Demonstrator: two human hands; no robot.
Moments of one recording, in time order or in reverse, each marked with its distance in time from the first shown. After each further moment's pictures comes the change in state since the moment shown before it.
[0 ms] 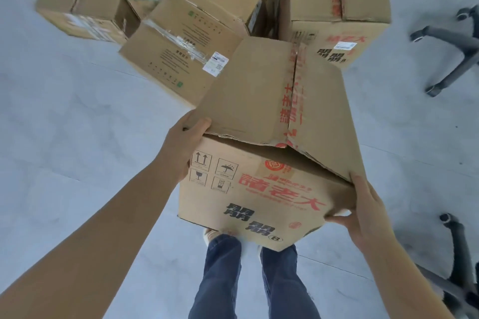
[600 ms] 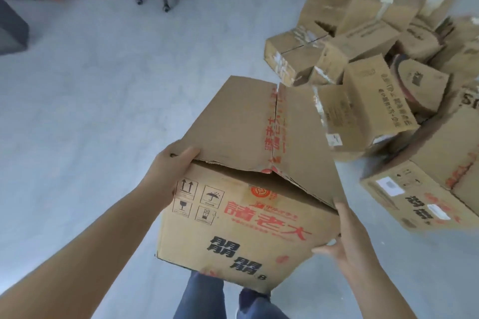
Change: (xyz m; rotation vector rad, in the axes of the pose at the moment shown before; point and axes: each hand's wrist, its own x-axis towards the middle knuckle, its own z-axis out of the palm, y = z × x) left_hand -0.354 -0.101 -0.132 -0.592 0.741 -0.060; right_hand -0.185 -0.036 0.052 -0.698 -0.686 -0.202
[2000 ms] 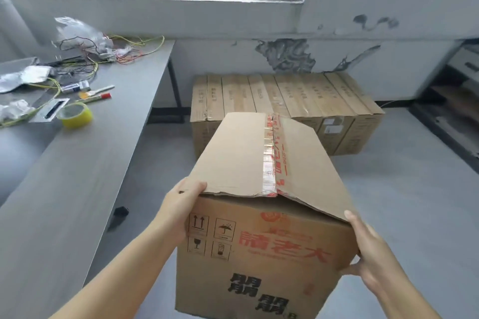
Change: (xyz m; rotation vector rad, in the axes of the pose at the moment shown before) left_hand -0.194 -0.334 -0.819 -1.159 1.453 -0.128; right_hand -0.566 0.279 0.893 -1.174 -1.467 -0.316
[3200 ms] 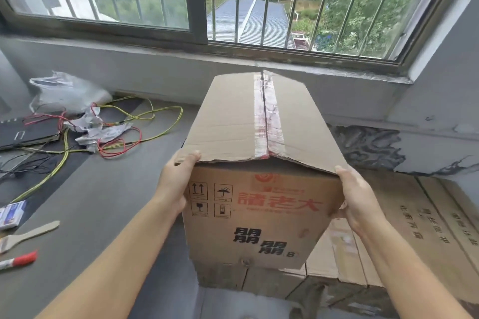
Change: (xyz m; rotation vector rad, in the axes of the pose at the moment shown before) left_hand 0.670 0.398 0.045 -0.342 0.193 0.283; right_hand 0.567 -0.474 0.477 -0.062 -0.268 -0.408
